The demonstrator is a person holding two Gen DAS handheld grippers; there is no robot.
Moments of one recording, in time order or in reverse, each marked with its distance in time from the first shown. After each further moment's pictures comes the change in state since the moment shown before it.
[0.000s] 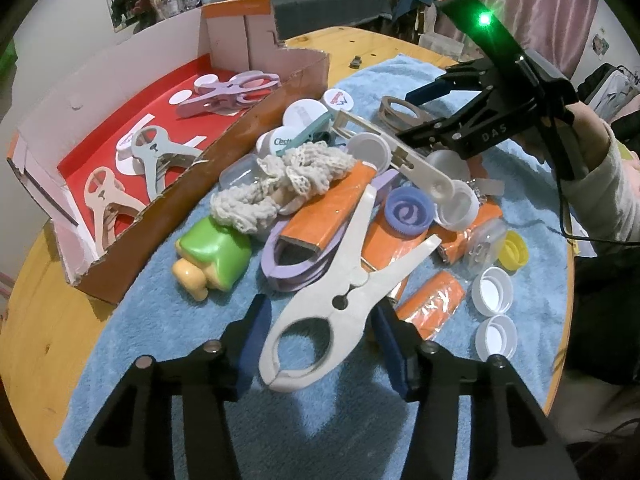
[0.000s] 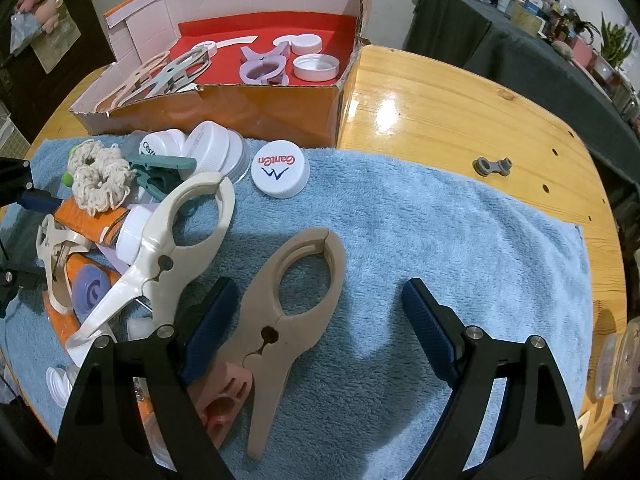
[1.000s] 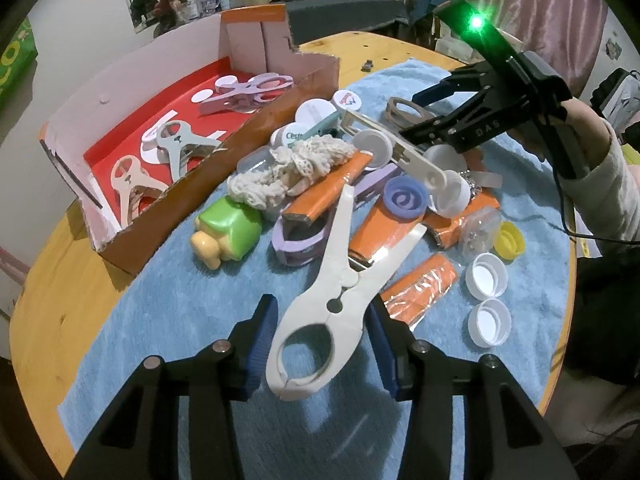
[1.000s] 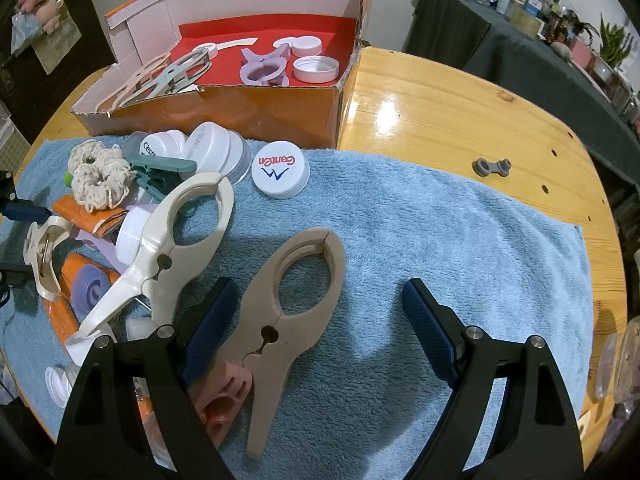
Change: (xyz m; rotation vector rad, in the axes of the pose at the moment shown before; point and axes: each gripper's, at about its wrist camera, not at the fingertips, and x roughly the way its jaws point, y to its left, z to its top) left arm -0.016 -0.008 -0.015 -0.035 -0.016 0.067; right arm 0.002 0.004 0.002 -0.001 -0.010 -0.007
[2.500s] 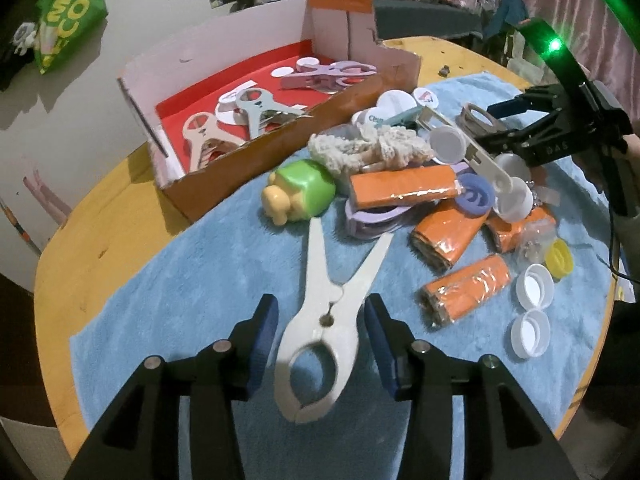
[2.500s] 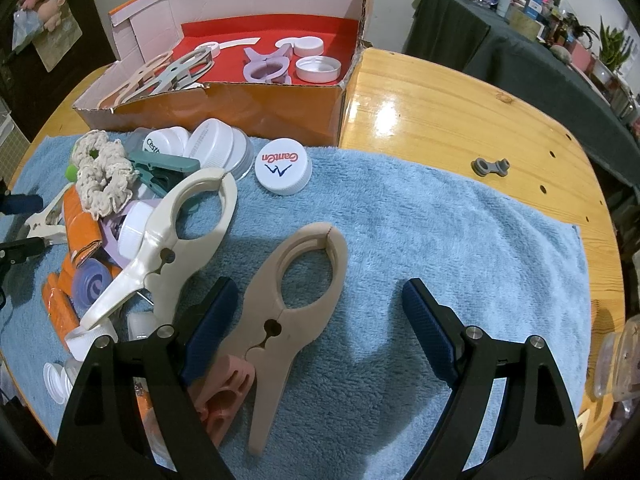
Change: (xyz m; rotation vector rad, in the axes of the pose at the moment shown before) left arm 0.000 0.011 -0.019 -0.176 0.011 0.193; right arm 0.004 -0.003 0.001 -0.006 -0.001 0.000
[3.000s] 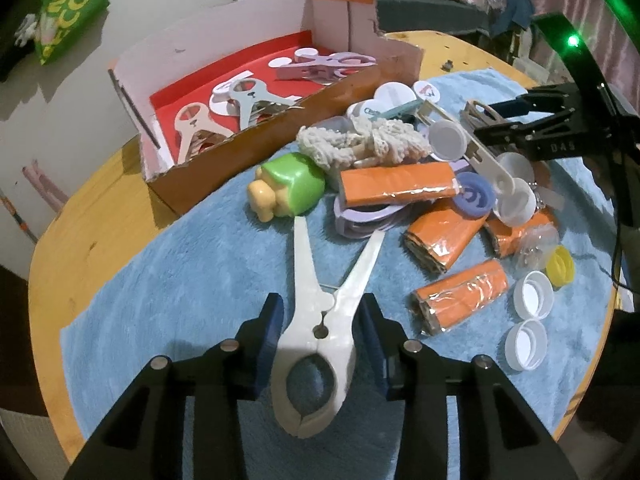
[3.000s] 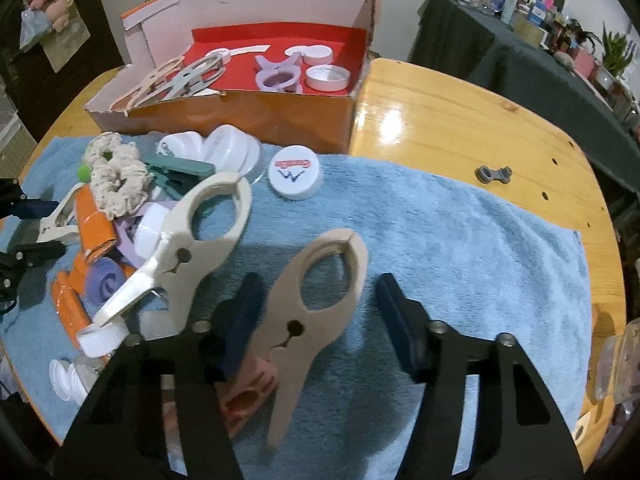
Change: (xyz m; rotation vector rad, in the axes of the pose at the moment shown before) left arm 0.003 -0.006 0.003 -0.050 0.029 0.004; right arm -0.005 0.007 -0.002 -0.018 -0.030 0.009
